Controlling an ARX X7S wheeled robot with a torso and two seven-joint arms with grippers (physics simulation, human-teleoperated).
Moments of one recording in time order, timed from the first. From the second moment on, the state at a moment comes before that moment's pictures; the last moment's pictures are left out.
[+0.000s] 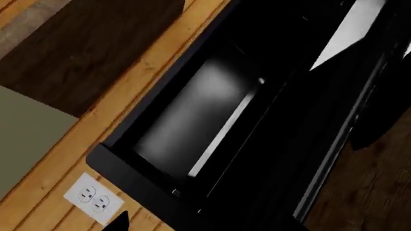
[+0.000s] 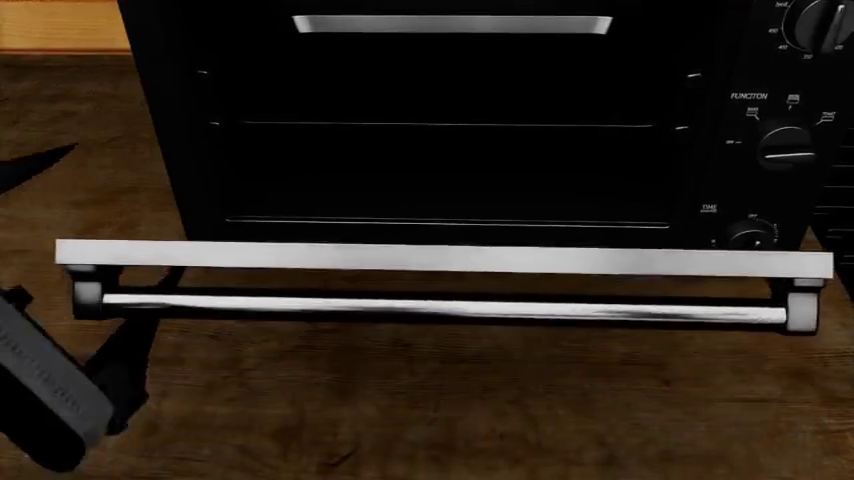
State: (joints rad) left arm -0.51 -0.58 0.22 0.38 0.13 -0.30 0.45; right arm -0.59 1.29 0.98 -1.04 0.99 0.13 1.00
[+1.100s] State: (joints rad) left arm -0.79 -0.18 0.13 0.17 -0.04 -0.77 0.24; right arm -0.77 1.29 1.16 -1.05 1.00 0.08 1.01
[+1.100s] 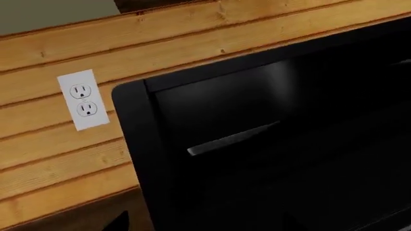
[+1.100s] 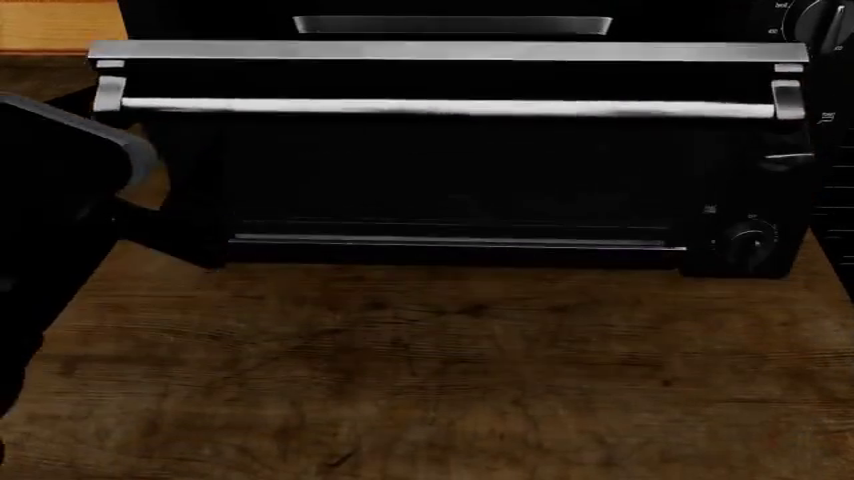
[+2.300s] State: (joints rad) left arm -1.03 0.00 0.44 -0.73 0.18 -0.04 -0.45; right arm -0.79 1.12 1.30 -1.04 1.04 0.12 0.86
